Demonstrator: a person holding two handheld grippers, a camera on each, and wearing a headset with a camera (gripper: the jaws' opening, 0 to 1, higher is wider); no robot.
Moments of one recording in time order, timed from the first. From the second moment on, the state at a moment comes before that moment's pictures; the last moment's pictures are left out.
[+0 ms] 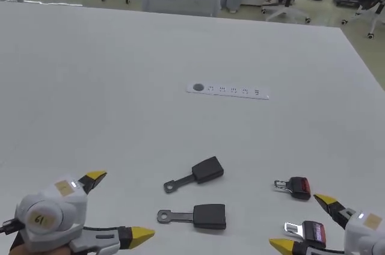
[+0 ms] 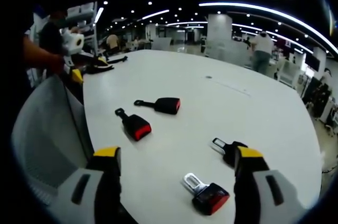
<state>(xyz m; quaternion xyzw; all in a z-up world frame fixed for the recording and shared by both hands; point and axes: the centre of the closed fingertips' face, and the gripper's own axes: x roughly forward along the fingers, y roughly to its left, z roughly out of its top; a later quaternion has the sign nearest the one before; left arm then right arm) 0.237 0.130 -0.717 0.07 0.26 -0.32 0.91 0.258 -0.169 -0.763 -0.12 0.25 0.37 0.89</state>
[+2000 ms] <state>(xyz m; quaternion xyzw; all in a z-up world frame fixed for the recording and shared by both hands) 0.254 0.060 -0.756 0.14 0.28 -0.43 0.84 0.248 -0.215 -0.796 -0.14 0.32 0.43 0.83</state>
